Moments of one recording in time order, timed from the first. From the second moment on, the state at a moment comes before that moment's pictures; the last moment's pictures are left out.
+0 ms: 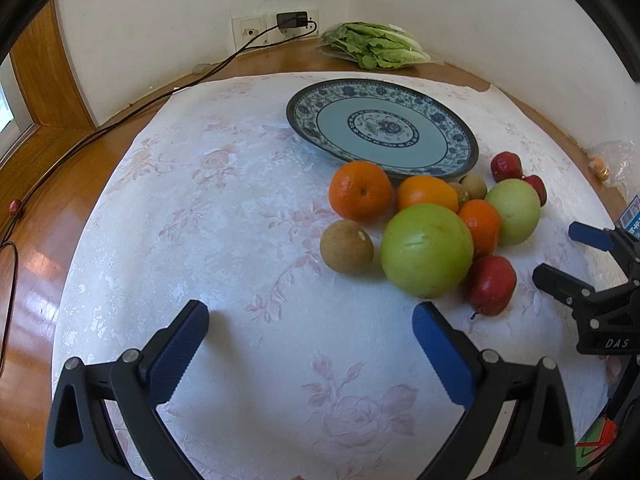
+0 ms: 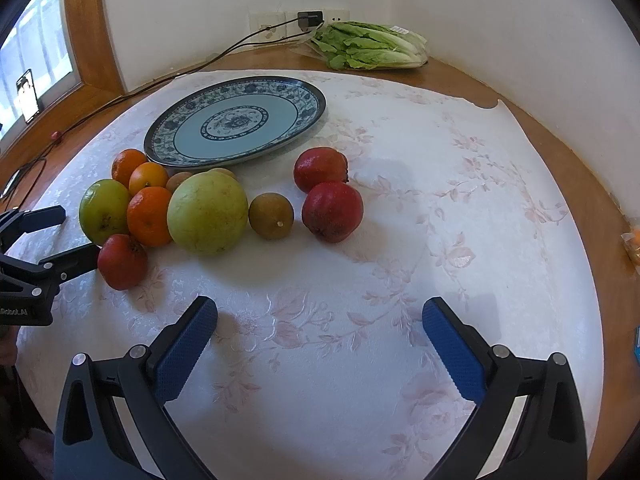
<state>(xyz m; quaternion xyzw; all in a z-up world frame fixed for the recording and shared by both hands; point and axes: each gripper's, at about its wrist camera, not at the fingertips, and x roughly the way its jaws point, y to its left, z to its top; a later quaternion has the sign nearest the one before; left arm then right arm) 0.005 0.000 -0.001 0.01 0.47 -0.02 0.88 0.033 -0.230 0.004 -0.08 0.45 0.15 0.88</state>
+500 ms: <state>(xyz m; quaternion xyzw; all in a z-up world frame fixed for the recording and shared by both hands) 0.006 0.000 0.002 0.01 0.46 -0.02 0.89 0.033 -0.230 0.004 -0.09 0.45 0.15 0.88</state>
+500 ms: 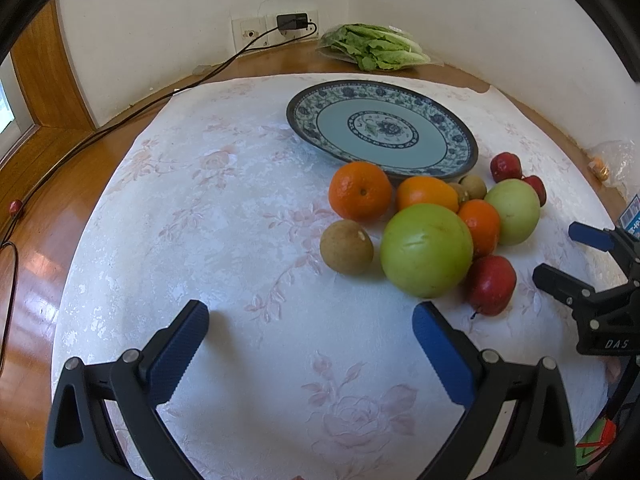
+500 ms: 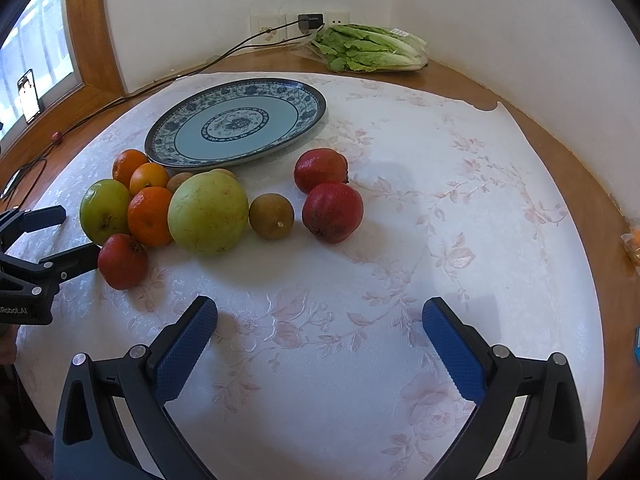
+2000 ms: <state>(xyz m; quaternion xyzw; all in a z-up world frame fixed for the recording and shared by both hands) 0.007 0.007 0.006 0.00 0.48 -0.03 0.88 0.037 -0.232 0.008 -0.10 0.46 0.18 0.86</state>
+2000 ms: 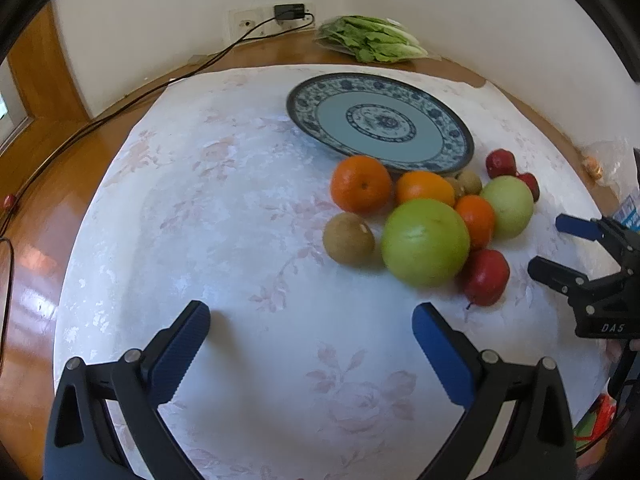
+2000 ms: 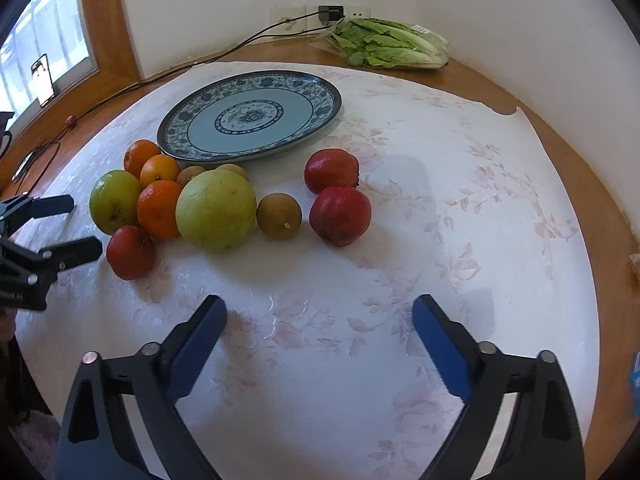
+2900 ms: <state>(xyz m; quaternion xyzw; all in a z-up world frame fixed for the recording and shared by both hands) 0.030 0.009 0.022 0.01 0.44 -0.01 0.90 0.069 -0.236 0.017 -0.09 0.47 0.21 0.85</state>
